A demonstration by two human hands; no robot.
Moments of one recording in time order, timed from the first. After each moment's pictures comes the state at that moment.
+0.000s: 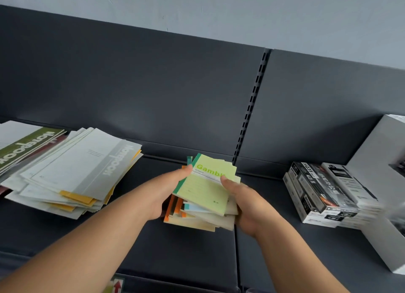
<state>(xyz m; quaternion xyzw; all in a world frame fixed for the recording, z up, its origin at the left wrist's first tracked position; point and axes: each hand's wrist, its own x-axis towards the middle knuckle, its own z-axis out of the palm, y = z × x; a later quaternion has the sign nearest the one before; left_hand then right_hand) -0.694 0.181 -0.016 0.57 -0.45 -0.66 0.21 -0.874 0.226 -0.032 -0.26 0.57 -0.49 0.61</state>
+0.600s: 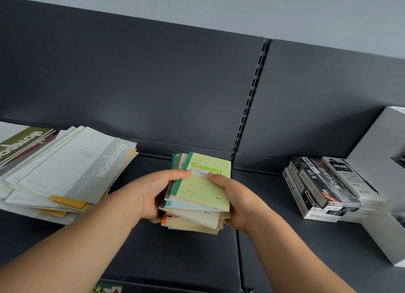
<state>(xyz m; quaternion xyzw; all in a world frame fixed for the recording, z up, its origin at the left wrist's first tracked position) -0.685 0.172 -0.011 0.57 -0.39 -0.70 0.16 -0.864 0.215 -0.032 -0.24 0.58 -0.43 0.64</state>
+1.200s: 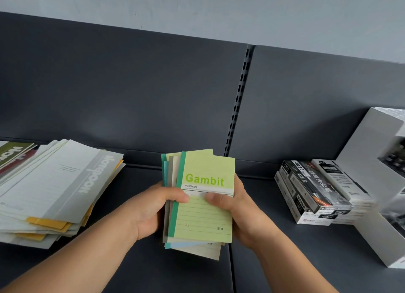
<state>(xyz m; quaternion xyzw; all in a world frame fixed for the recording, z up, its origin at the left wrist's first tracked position) -0.698 0.180 -0.017 0.42 -0.48 -0.72 0.26 -0.891 0.227 -0.043 -0.43 0.46 -0.50 0.60</state>
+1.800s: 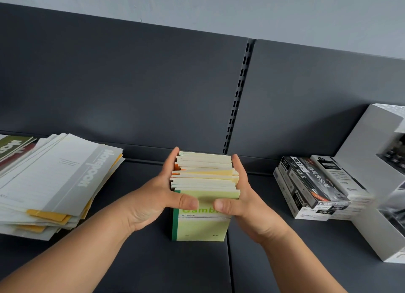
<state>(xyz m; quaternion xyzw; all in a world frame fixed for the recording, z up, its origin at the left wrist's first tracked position) -0.696 0.184 -0.013 0.30 -0.59 -0.69 0.28 -0.899 0.243 -0.032 -0.56 0.36 -0.50 0.56</state>
